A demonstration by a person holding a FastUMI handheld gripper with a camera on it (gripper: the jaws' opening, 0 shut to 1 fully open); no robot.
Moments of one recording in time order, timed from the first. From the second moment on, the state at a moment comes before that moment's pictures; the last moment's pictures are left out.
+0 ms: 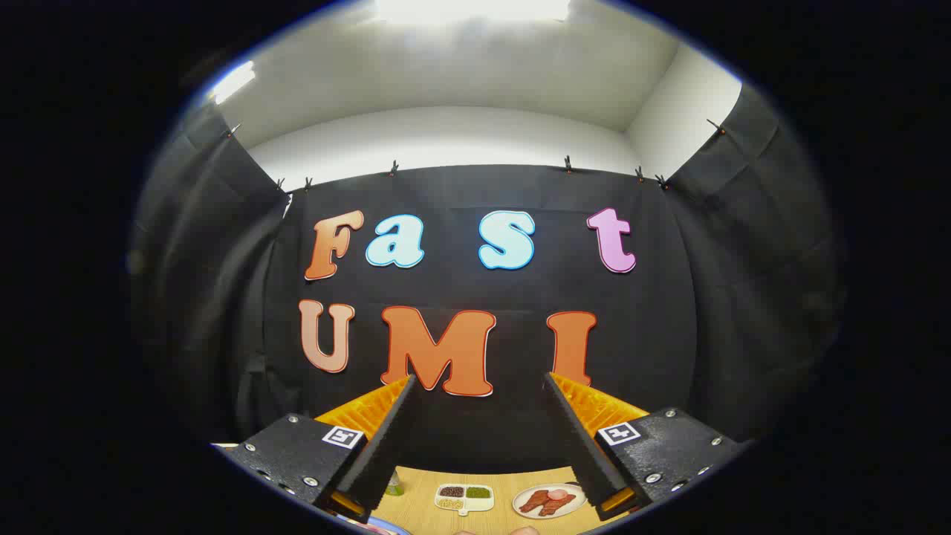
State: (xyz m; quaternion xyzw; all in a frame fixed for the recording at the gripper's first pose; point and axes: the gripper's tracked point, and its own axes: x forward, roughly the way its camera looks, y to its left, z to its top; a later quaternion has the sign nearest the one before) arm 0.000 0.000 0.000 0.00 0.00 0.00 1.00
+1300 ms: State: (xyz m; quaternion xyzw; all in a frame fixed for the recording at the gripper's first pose) arm 0.016 0.005 -0.012 -0.01 0.03 0.00 1.00
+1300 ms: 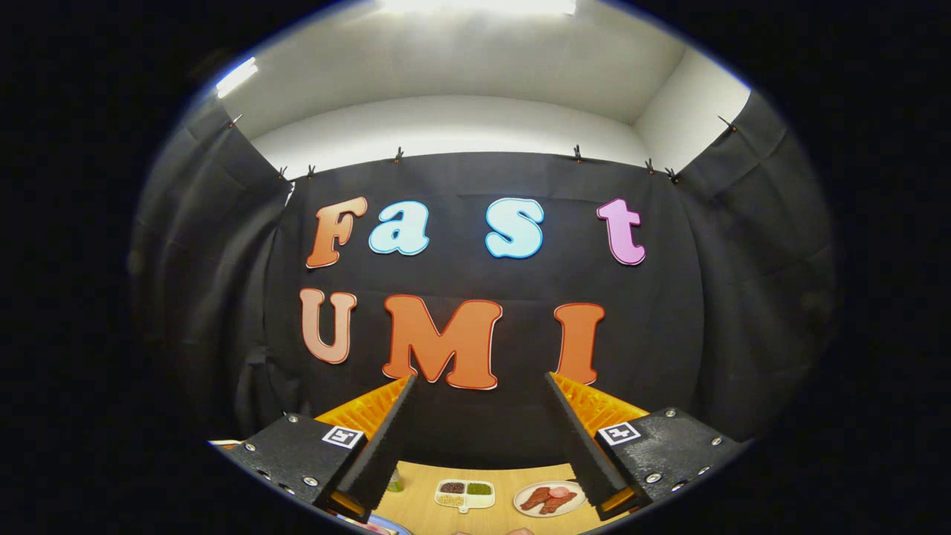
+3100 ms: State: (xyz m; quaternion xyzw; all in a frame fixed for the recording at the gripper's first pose) arm -0.103 0.013 -0.352 0.04 0.56 0.06 0.83
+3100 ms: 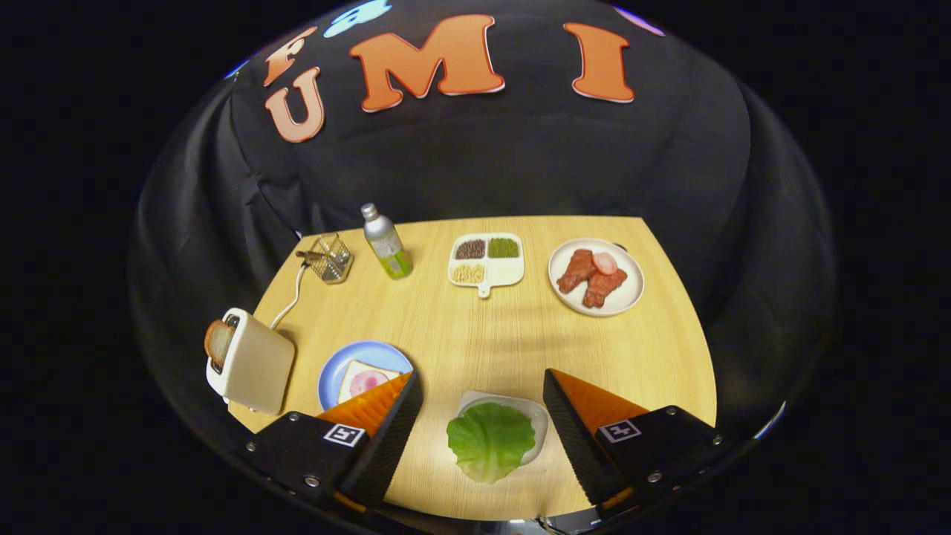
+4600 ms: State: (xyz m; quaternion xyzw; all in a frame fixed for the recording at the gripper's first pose) arm -0.217 0.005 -0.530 -0.02 0.75 0.03 0.66
